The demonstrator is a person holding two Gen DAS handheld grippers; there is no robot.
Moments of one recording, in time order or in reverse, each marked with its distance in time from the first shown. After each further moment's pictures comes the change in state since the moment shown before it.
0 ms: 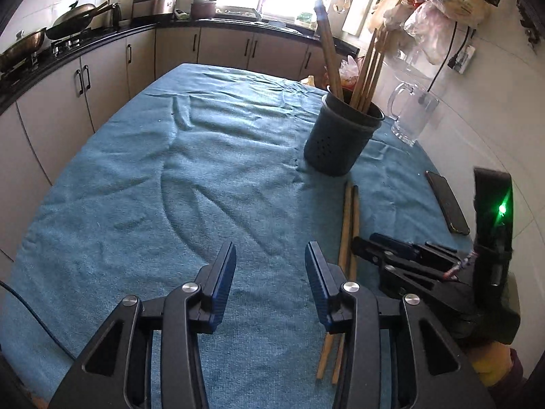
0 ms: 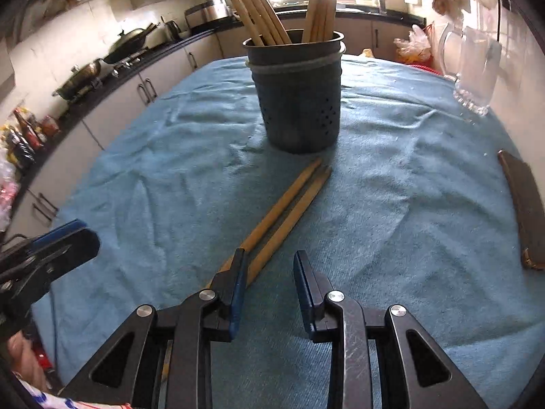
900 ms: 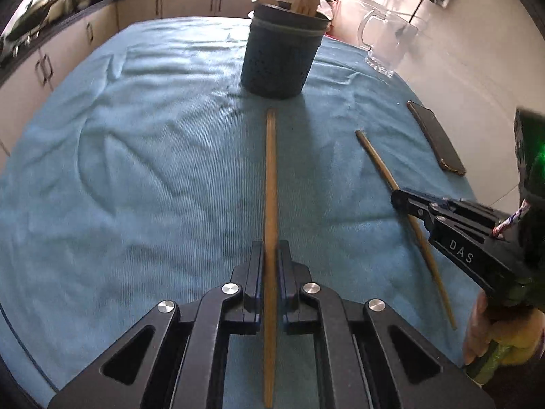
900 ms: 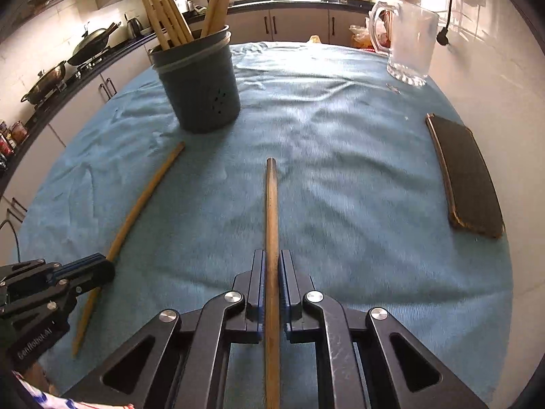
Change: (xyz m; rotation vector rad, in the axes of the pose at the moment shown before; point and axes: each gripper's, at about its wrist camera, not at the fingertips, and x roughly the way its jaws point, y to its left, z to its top) left arm 0.045 -0.058 -0.032 0.075 0.224 -0.045; right arm -0.043 -0.070 -0.039 0.078 0.057 -0.086
